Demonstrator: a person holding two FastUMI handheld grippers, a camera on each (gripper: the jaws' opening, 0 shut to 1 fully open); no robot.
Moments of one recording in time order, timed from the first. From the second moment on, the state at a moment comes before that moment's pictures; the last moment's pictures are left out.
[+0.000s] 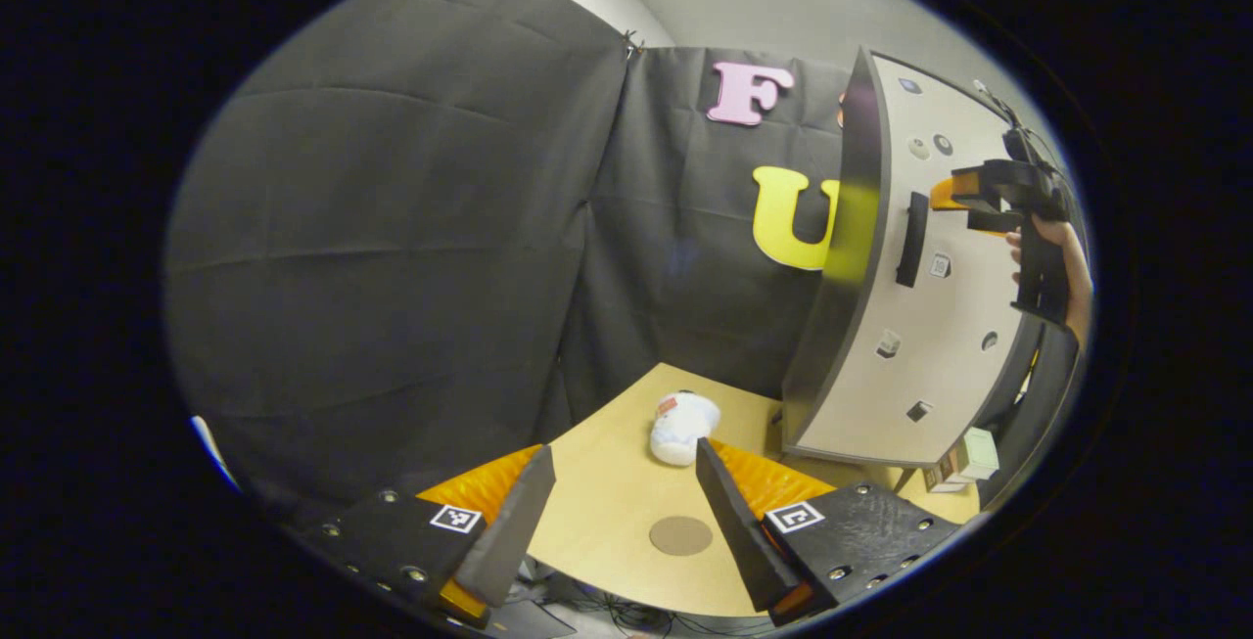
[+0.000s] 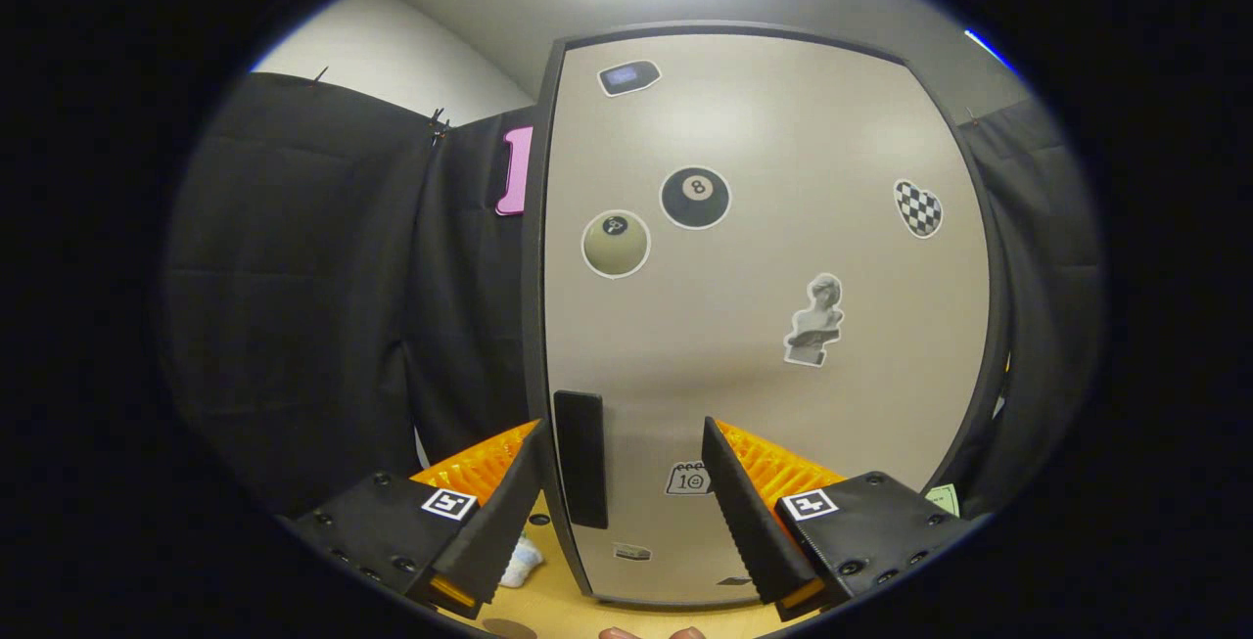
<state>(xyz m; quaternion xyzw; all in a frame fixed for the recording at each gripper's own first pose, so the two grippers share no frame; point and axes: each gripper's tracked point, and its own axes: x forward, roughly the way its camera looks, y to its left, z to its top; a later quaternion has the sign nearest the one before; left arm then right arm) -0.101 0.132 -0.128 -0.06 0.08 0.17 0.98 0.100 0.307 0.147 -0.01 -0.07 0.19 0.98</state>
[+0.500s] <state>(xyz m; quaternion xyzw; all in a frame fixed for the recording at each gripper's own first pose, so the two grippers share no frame) -0.103 0.153 -0.150 -0.09 0.10 0.19 0.97 0.141 0.338 0.117 -0.05 -0.04 0.15 0.99</state>
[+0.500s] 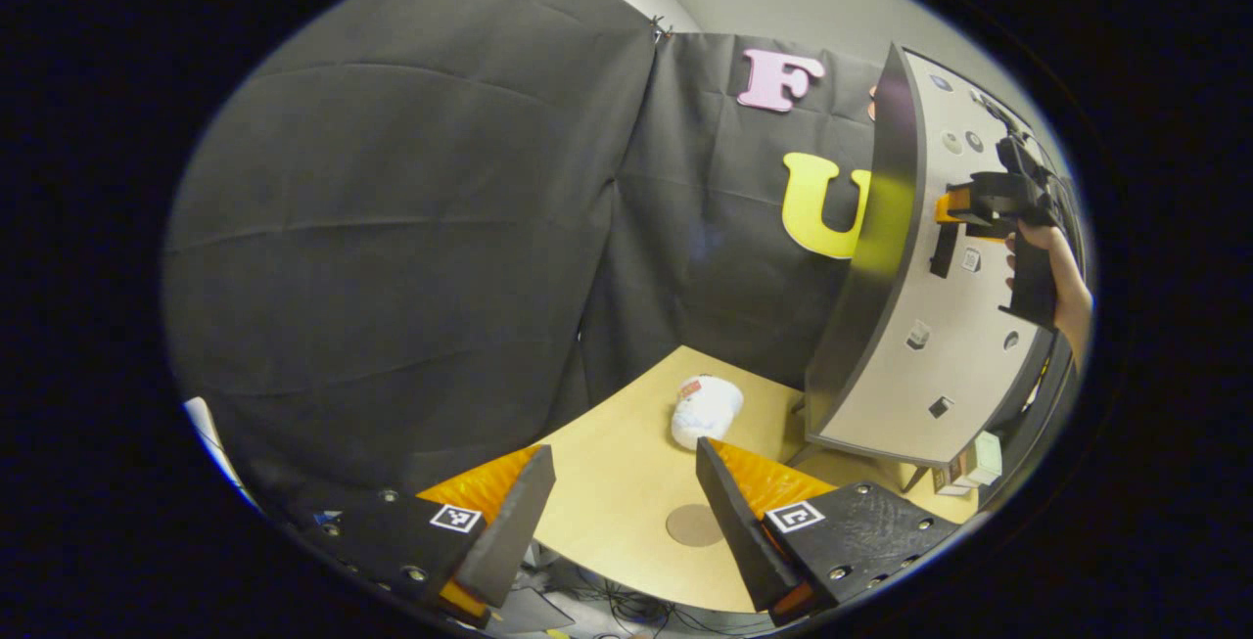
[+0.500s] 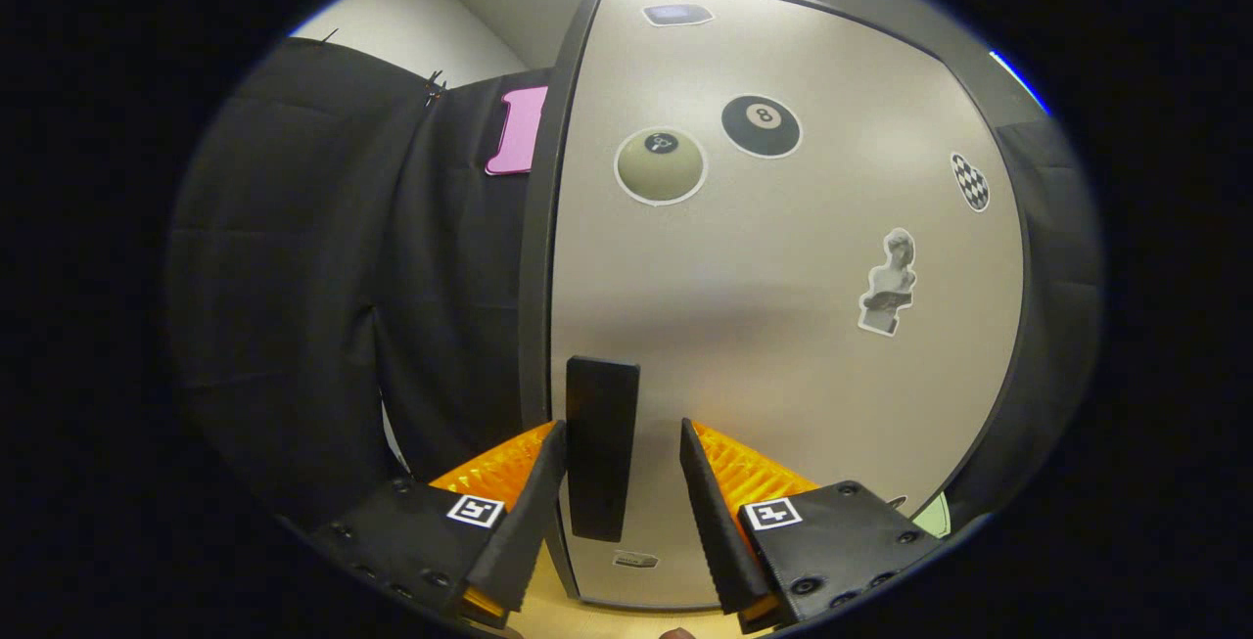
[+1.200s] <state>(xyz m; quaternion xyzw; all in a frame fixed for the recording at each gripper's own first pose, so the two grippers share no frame) -0.106 0.154 -0.149 -0.08 0.11 0.20 0.97 0.141 0.348 0.109 0.00 -0.02 0.14 0.99</state>
